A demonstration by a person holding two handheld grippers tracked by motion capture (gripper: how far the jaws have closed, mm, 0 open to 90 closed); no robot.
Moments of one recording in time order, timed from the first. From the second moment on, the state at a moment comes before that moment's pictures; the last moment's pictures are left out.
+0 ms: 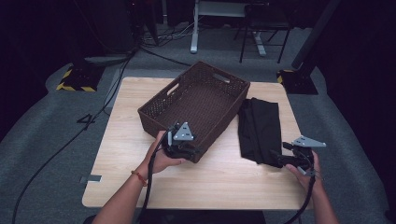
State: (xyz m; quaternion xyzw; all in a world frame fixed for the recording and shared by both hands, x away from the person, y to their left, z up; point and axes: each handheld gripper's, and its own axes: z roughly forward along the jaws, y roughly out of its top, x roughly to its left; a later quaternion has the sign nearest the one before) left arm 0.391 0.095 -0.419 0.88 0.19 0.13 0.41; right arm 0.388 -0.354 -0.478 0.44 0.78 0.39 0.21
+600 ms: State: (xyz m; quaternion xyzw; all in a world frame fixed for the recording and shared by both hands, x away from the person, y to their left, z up) left arm 0.403 0.124 -0.420 0.87 0.23 0.15 0.41; right arm 0.381 -0.307 -0.495 0.40 0.83 0.34 0.19
